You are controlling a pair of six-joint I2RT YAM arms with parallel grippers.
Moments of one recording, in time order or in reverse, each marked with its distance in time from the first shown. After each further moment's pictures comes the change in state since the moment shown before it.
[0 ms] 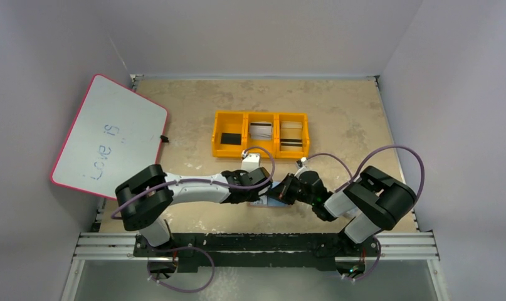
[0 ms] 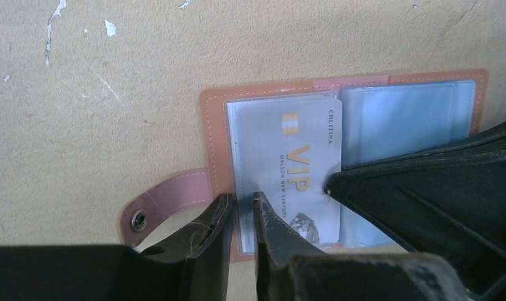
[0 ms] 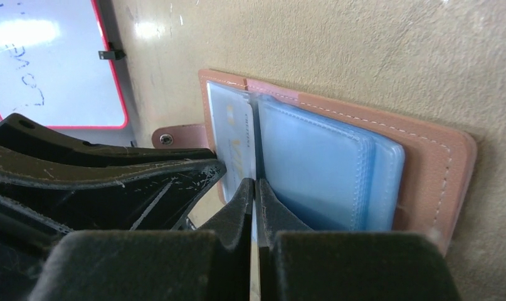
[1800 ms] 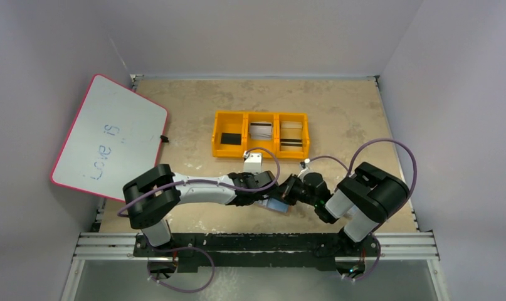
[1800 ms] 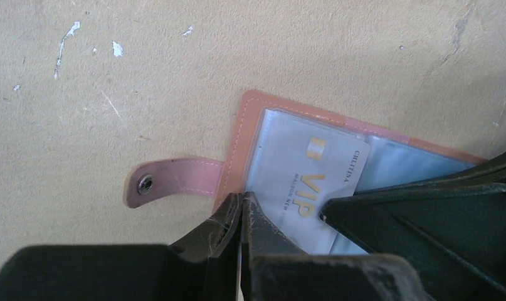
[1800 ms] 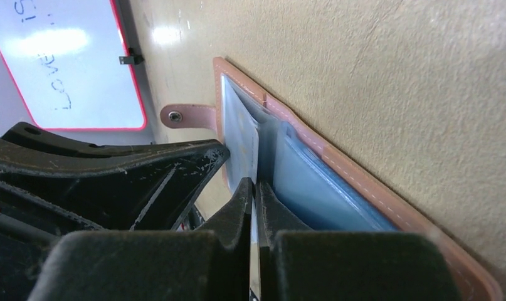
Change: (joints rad) left arm -0.055 0.076 0.069 -0.044 -0.146 -0.072; right arm -0.039 0.071 -0.045 0.148 -0.042 0.049
